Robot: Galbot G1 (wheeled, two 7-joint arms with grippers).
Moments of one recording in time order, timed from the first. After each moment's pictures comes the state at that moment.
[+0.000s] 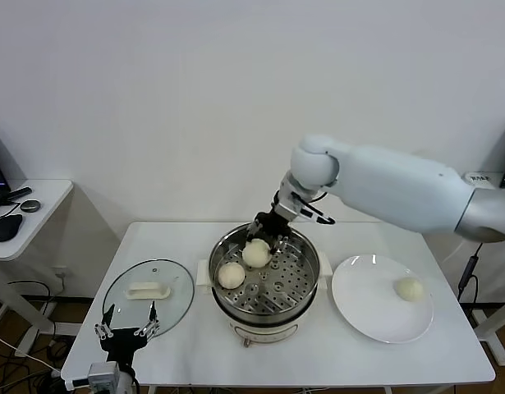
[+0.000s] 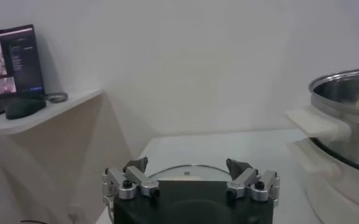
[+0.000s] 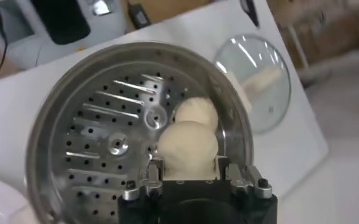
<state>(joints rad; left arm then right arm) 1.66 -1.57 -0.67 -2.16 0.06 0.25 -0.04 0.53 1.07 -1.21 1.37 0.11 0.52 -1.11</state>
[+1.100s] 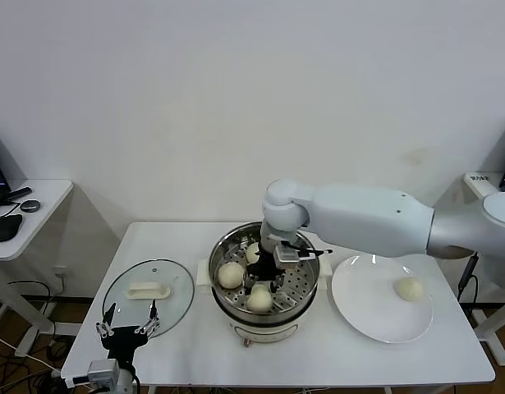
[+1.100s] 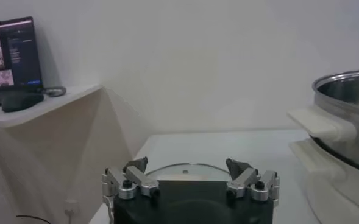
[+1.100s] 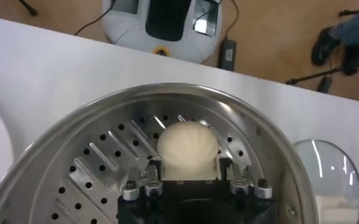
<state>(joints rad) 1.64 -1.57 -0.67 -2.14 0.03 0.25 -0.04 0.48 1.15 -1.30 1.43 -0.08 0.73 -1.09</state>
